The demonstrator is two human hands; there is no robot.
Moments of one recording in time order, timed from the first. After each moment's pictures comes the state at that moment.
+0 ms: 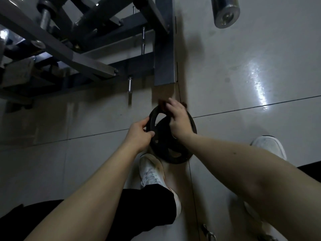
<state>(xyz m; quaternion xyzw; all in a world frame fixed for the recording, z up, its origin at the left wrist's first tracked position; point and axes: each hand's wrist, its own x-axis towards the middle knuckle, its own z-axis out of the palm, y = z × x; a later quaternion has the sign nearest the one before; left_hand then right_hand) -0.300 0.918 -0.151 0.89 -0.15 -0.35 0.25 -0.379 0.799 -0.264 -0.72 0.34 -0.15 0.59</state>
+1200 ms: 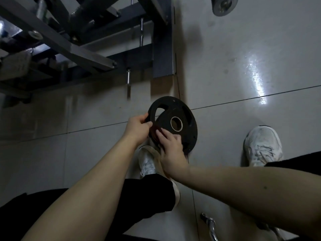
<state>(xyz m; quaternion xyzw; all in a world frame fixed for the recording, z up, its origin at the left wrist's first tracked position) -0.305 0.927 -0.156 0.88 -0.07 -0.36 0.29 -0.460 0.905 -0.211 -0.76 0.31 -0.07 0.57</state>
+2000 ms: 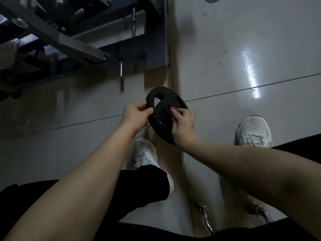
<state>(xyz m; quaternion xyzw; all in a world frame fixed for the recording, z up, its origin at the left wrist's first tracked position) -0.329 0.903 -0.137 0.87 -0.06 -0.35 0.34 -0.464 0.849 -0.250 -0.74 0.43 -0.09 0.51</state>
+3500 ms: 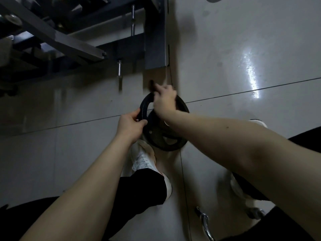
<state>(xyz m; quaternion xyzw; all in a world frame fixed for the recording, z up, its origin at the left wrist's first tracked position) -0.311 0.936 -0.177 0.88 -0.09 -0.33 0.33 -0.349 0.800 -0.240 -0.65 0.44 -0.11 0.61</state>
